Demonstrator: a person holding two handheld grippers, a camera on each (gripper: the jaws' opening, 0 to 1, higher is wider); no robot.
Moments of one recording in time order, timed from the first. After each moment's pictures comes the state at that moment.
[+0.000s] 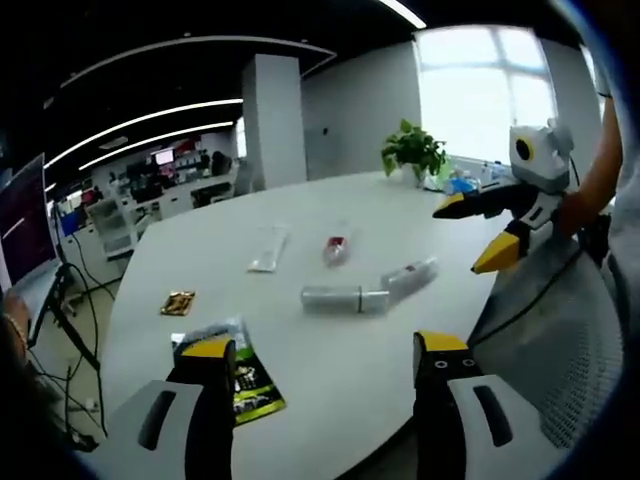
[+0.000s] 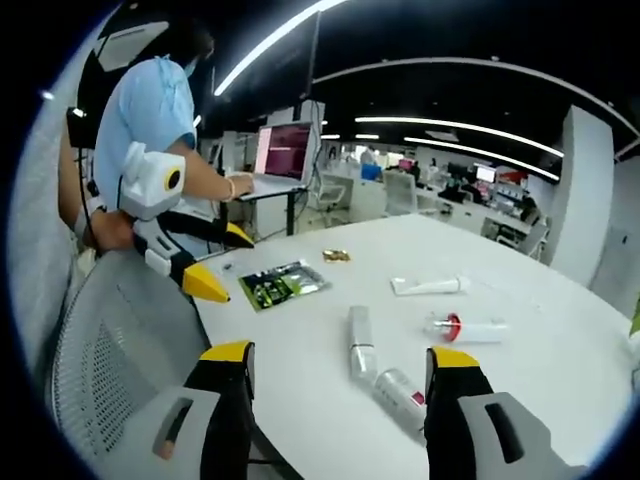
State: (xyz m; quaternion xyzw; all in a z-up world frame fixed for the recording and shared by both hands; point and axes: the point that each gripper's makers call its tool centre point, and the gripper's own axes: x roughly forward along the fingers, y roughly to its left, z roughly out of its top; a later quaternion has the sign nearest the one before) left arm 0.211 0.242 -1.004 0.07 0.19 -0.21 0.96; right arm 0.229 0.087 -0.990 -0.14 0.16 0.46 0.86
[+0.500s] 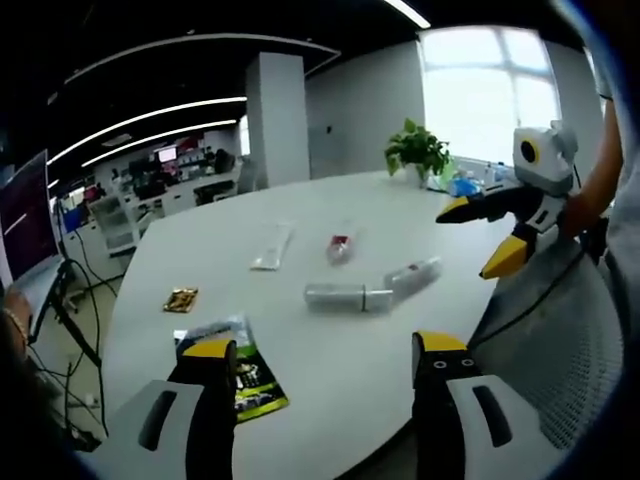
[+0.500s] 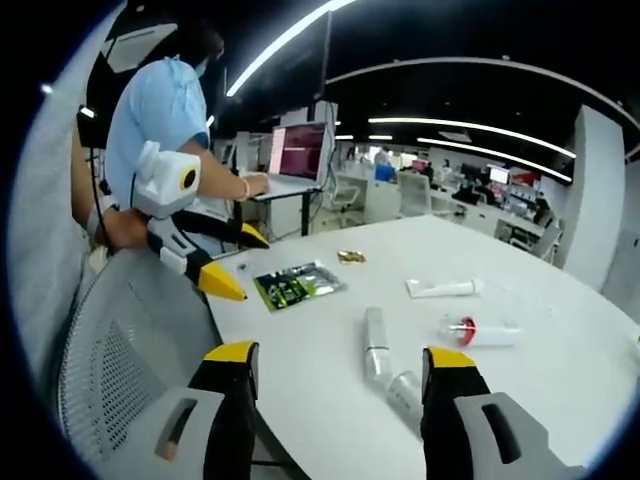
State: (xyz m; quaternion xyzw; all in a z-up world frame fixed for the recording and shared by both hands) left arm 0.212 0.246 -1.005 0.06 0.20 -0.20 0.96; right arm 0.221 0.096 -0.991 -0.14 0.16 0.48 0.85
